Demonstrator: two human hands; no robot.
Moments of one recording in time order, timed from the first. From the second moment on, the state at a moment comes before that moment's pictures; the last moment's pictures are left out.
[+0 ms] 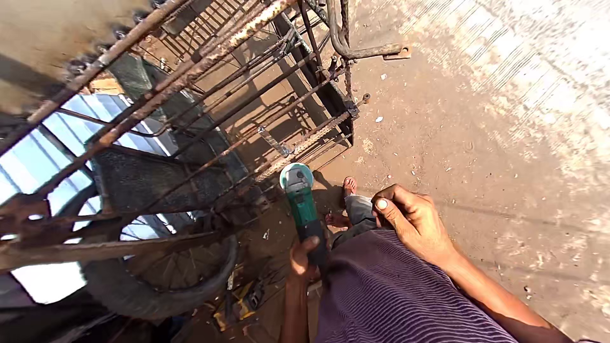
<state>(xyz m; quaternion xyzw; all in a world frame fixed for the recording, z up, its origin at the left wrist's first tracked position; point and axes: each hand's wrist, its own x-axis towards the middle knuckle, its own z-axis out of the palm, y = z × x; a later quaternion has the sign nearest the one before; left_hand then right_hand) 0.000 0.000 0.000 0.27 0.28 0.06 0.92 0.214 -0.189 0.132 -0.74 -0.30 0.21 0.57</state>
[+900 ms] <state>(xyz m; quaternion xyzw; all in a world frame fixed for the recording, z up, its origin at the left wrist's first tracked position) 0.214 0.143 -0.052 0.49 0.22 -0.28 0.79 0.305 0.018 -0.030 -0.67 0.26 0.32 0.62</state>
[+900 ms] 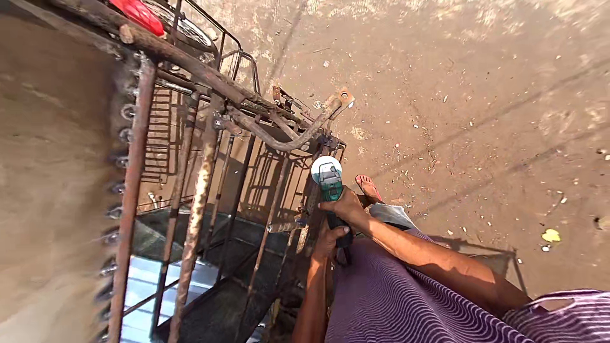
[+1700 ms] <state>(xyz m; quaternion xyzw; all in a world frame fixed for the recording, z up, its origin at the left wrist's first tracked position) 0.283 0.187 -0.094 0.55 0.15 -0.31 0.76 0.353 0.067 -0.060 -0.80 0.27 0.30 0.45</state>
